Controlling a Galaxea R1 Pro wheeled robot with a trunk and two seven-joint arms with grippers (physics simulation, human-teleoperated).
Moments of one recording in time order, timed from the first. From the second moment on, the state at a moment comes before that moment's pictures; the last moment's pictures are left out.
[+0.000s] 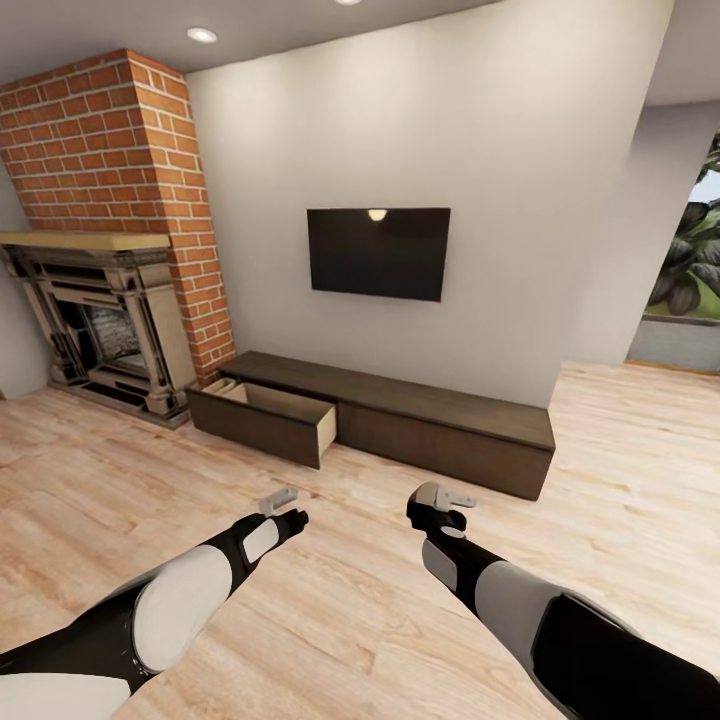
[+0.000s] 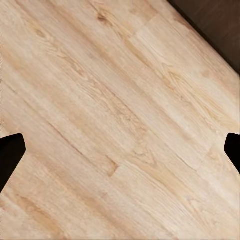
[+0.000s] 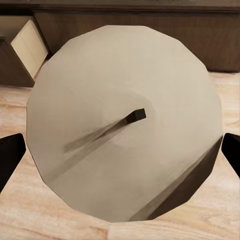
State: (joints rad) left arm -0.98 -0.11 0.43 -0.02 0.02 0.13 0.13; right arm -0.93 0.15 0.95 -0.08 -1.09 -0.18 -0.31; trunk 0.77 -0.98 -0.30
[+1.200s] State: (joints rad) left arm -0.98 -0.12 0.43 -0.02 0.02 0.13 0.13; right arm -0.93 0.15 0.95 -0.08 -1.09 -0.18 -0.31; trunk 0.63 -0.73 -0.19
